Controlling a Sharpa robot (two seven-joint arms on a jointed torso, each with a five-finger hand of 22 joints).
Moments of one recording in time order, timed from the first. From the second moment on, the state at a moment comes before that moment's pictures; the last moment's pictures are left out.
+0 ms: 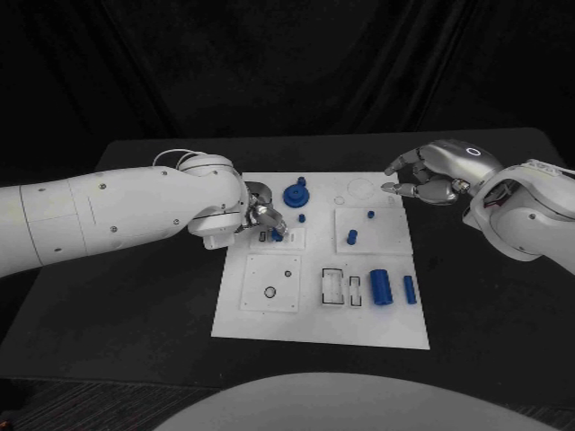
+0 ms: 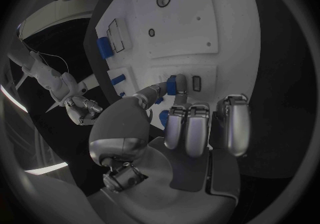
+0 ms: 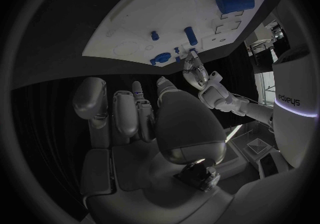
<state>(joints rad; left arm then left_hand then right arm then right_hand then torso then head) 1.36 -0.70 -0.22 1.52 -0.94 0.08 -0.66 0.89 0.01 0.56 -0.08 0.43 1.02 0.04 0.33 0.92 1.47 -0.02 1.57 1.31 1.47 -0.06 1.57 1.31 0.05 1.42 0.05 1.45 1.31 1.37 -0.95 -0.25 1.58 -1.54 -0.45 -0.05 1.24 0.06 0.00 0.29 0.25 0.80 0.08 0.23 0.13 1.44 -0.01 1.43 1.31 1.47 -0.07 1.23 1.22 0.09 1.40 0.04 1.00 1.31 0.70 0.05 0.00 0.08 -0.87</state>
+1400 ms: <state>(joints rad) 1.36 -0.71 -0.21 1.52 -0.94 0.12 -0.66 0.77 0.01 0.22 0.14 0.05 1.02 0.07 0.24 0.94 1.47 0.01 1.57 1.31 1.47 -0.04 1.57 1.31 0.05 1.39 0.07 1.40 1.31 1.37 -0.95 -0.25 1.58 -1.54 -0.44 -0.05 1.24 0.06 0.00 0.29 0.25 0.80 0.08 0.23 0.13 1.44 -0.01 1.43 1.31 1.47 -0.07 1.23 1.22 0.09 1.40 0.04 1.00 1.31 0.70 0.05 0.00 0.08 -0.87</state>
